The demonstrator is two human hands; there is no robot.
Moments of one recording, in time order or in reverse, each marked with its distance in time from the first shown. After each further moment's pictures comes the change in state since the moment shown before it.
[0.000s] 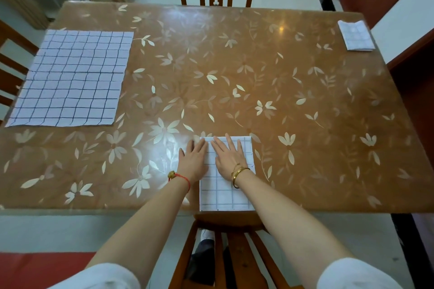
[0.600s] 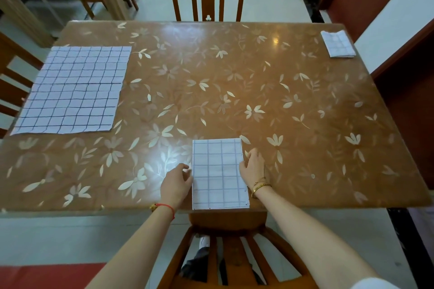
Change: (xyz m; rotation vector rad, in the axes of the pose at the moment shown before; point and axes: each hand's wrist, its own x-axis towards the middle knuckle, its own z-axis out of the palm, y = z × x) left_hand -0.067 0.000 0.019 -0.611 0.243 -0.286; right_hand -0.065 0.060 0.007 0.548 0.360 0.497
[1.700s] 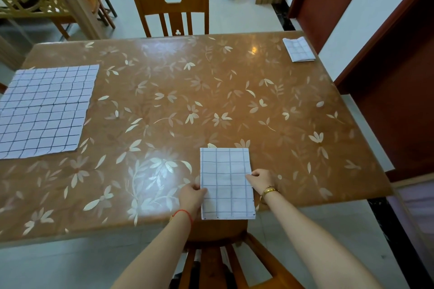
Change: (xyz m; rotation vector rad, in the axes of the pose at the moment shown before) left_hand -0.034 0.104 0.096 -0.443 -0.114 -0.326; right_hand 0.015 0.115 -0.057 0.379 -0.151 0.352
